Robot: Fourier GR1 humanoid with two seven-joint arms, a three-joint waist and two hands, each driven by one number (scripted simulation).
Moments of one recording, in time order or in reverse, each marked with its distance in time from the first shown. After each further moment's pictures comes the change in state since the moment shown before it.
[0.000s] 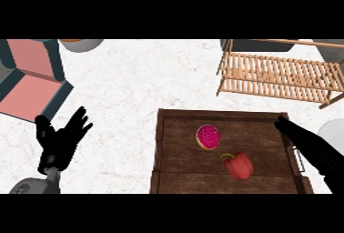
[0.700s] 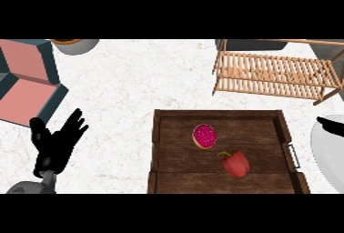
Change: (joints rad) left arm 0.021 0.031 -0.015 -0.017 0.034 0.027 -0.001; right arm 0.147 -0.131 -0.371 0.299 -0.321 0.123 -0.706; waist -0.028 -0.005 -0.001
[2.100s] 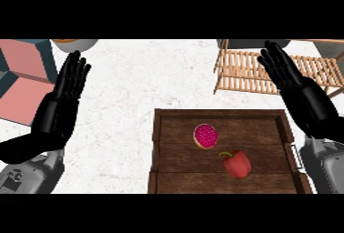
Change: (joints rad) left arm -0.206 0.012 -0.071 -0.330 -0.145 0.097 -0.342; right arm -0.545 0.415 0.235 0.372 -0.173 -0.290 0.088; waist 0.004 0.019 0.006
